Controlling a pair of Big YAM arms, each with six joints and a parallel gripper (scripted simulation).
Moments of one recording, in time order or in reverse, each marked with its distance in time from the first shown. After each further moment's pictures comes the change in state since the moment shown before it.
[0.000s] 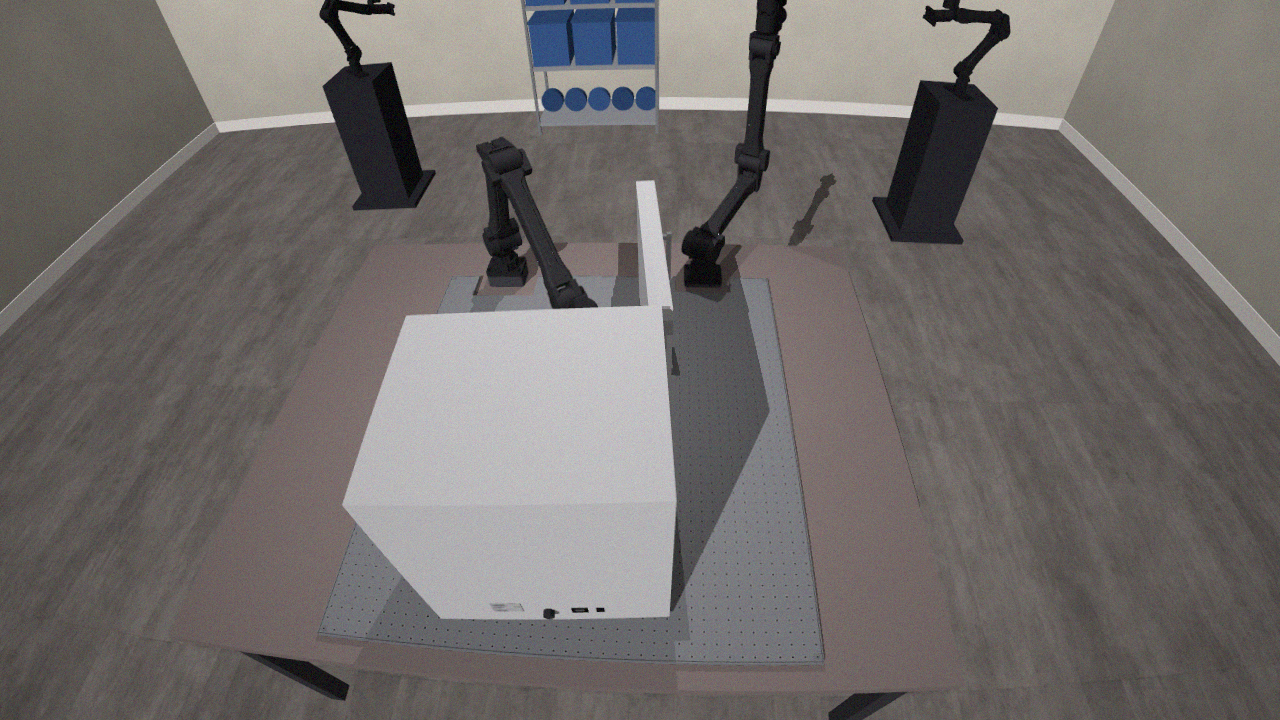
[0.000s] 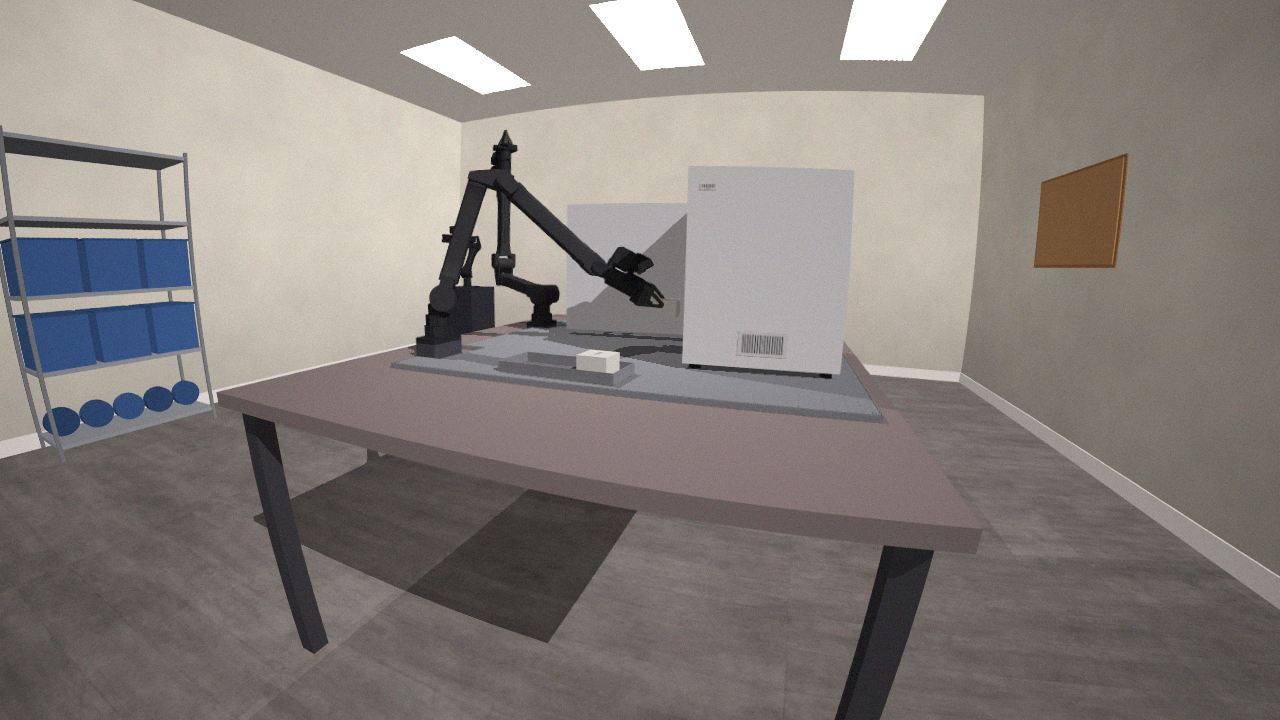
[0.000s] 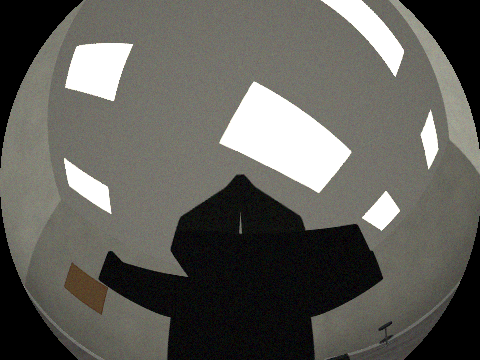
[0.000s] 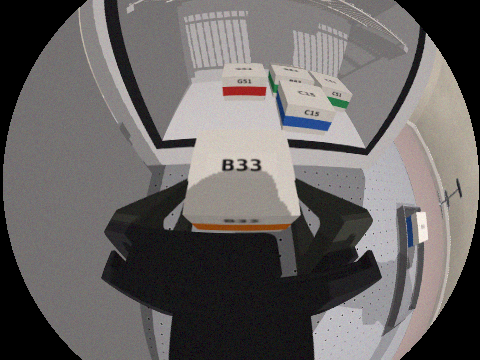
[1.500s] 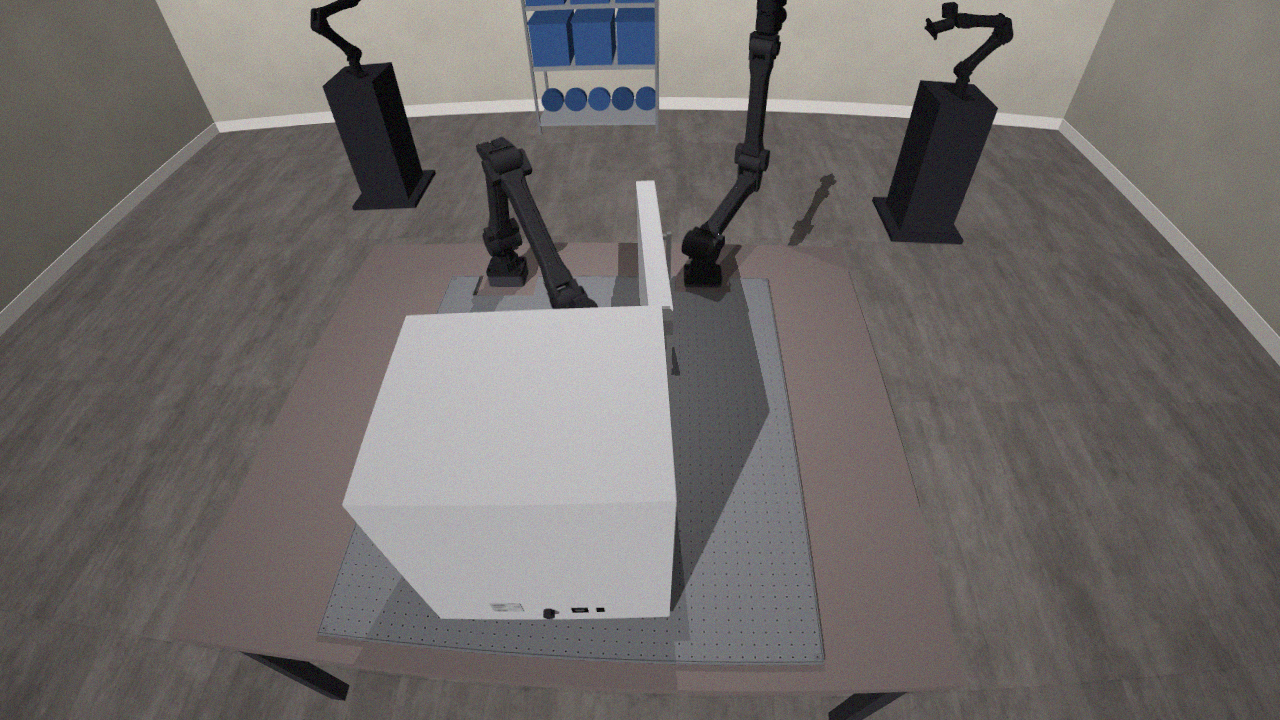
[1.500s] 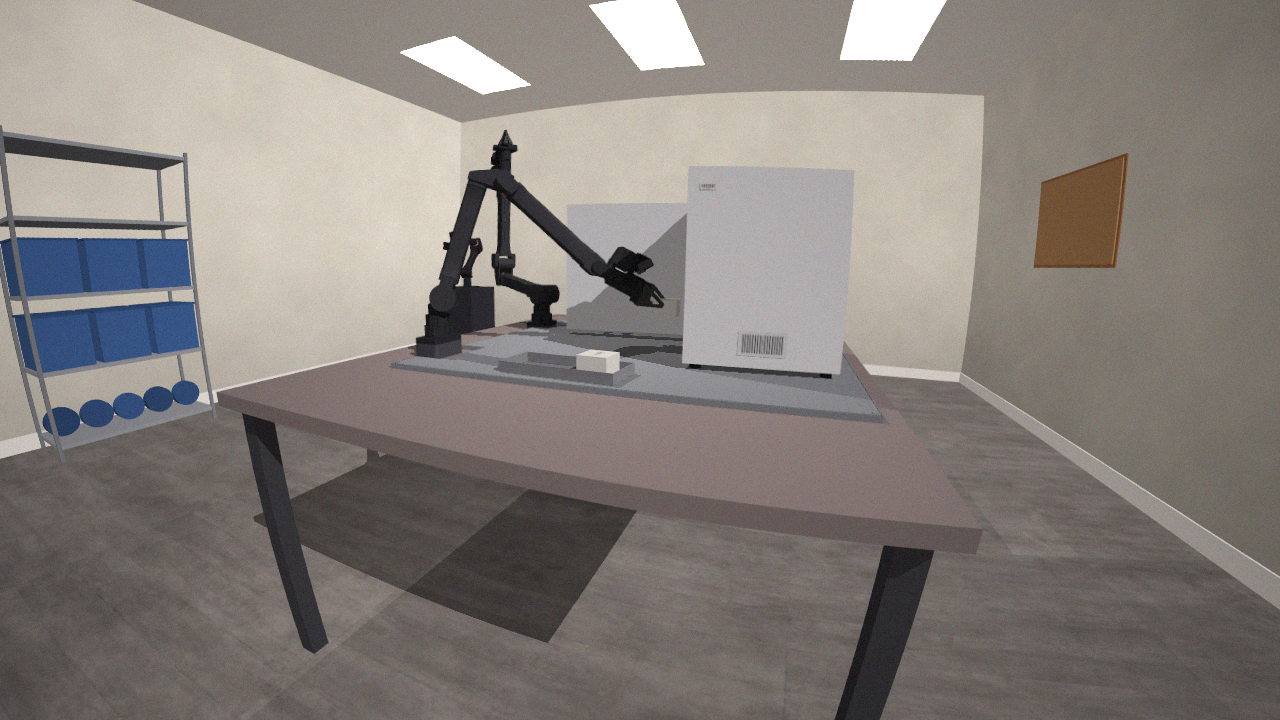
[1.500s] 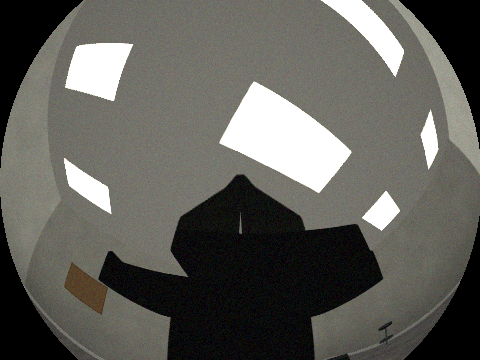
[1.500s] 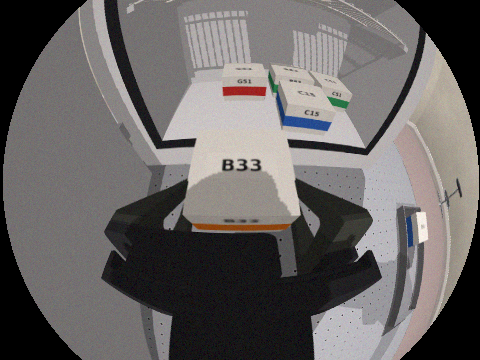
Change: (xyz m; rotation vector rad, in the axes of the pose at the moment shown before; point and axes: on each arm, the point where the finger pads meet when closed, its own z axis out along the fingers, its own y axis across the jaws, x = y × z) left arm 0.000 0.000 0.000 0.000 0.000 0.000; right arm 0.000 0.000 0.000 0.000 0.000 0.000
